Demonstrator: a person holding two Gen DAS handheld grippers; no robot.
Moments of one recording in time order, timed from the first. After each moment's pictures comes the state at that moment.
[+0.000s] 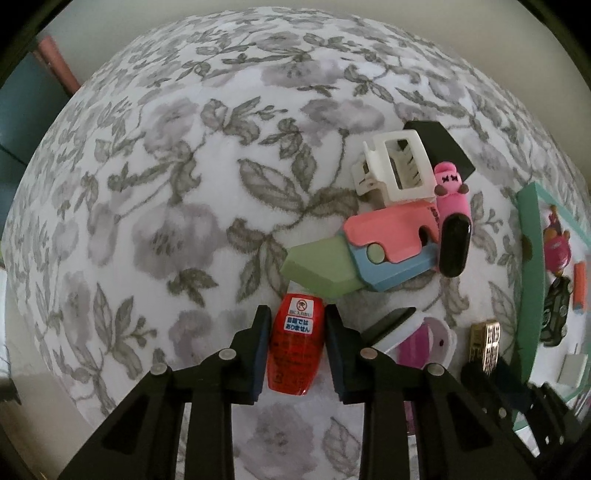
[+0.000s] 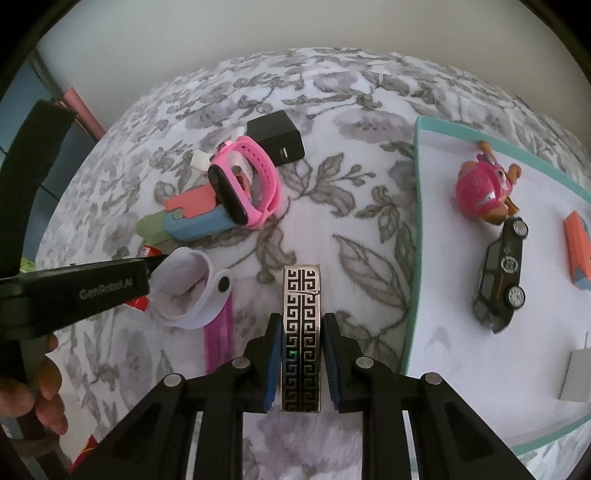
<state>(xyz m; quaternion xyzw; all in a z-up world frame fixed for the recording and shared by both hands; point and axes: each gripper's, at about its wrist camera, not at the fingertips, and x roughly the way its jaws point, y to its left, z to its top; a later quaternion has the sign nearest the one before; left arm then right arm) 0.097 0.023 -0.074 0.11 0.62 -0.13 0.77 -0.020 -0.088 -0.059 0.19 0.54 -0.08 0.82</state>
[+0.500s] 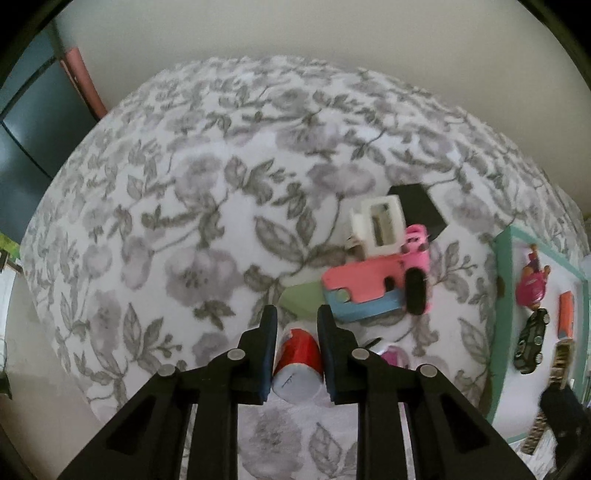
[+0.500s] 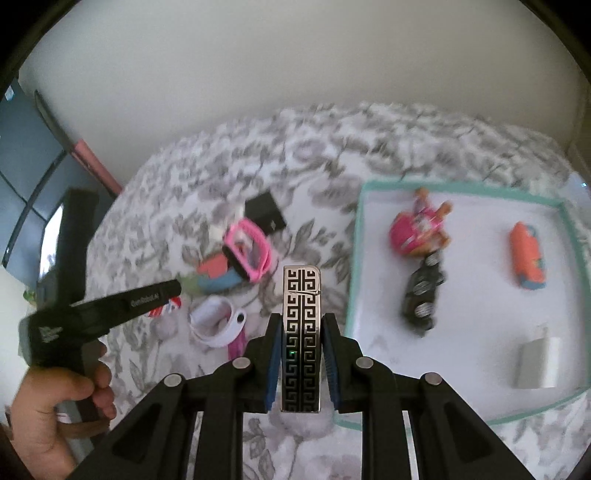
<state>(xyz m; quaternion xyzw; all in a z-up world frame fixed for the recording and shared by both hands) 0.085 0.029 -0.021 0.10 0.55 -0.12 0.82 -0.066 -0.128 0.020 0.23 0.45 -0.10 0.86</state>
